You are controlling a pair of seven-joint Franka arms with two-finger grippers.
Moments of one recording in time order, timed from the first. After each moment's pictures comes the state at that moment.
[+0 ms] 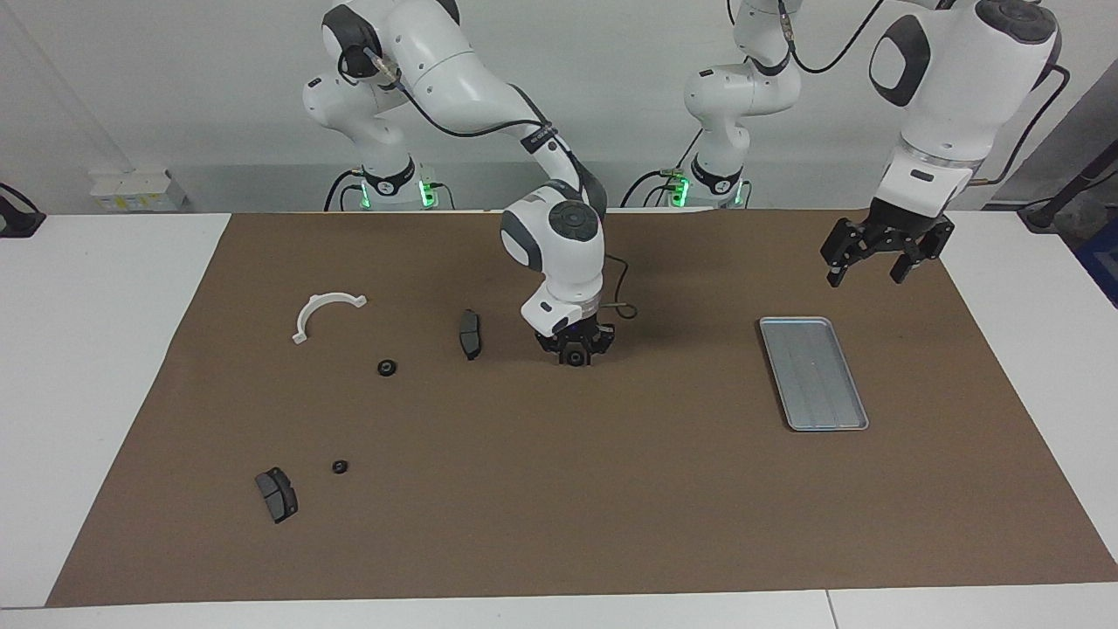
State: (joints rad) left arm 0.04 0.01 -0.15 -1.69 0.01 1.87 -0.12; right arm 0.60 0.51 0.04 -1.69 -0.04 2.30 0.78
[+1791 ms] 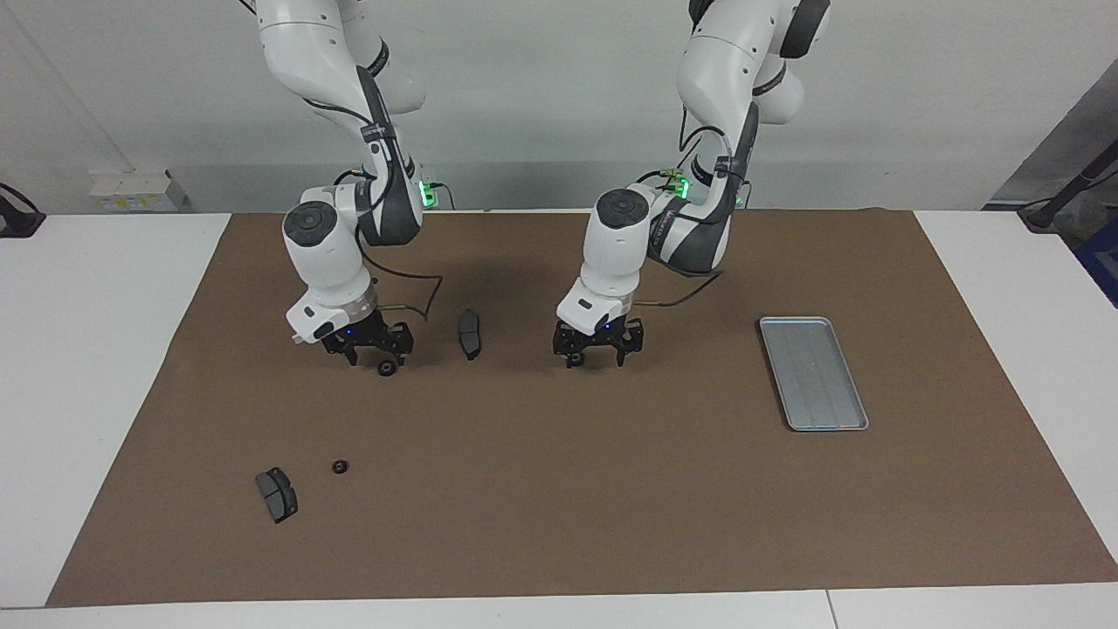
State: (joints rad) left arm -0.51 0.40 -0.15 -1.87 0.11 2.41 -0.70; right arm 0.07 0.18 0.03 -2.22 0.00 2.46 0.16
